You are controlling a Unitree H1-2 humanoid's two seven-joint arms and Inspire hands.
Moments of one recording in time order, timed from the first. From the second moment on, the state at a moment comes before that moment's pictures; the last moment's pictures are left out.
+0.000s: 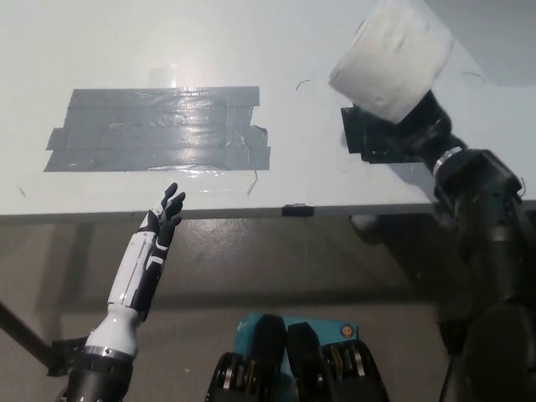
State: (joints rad) left_arm -0.15 0.12 -0.05 -0.09 0.14 -0.05 -0.04; right_arm -0.99 -0.04 -0.62 0.96 0.47 0.37 0.45
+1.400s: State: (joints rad) left_arm -0.26 0.11 -0.06 -0.06 0.15 -0.05 -0.04; right_arm -1.14 -0.23 0.04 0.86 0.48 0.44 0.18
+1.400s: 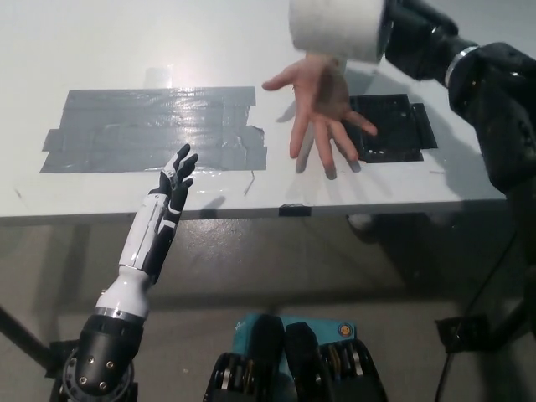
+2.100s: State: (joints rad) left_arm -0.26 0.11 -0.07 -0.06 0.15 -0.05 -0.05; right_arm -1.33 -0.29 0.37 1.12 0.06 0.24 0.16
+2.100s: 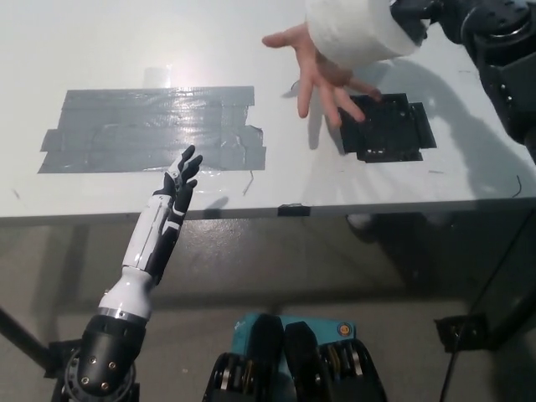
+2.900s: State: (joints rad) left_arm -0.26 0.11 -0.07 -0.07 0.15 -0.05 -0.06; right_arm -1.35 -0.20 0.55 1.23 -0.21 0.14 0.25
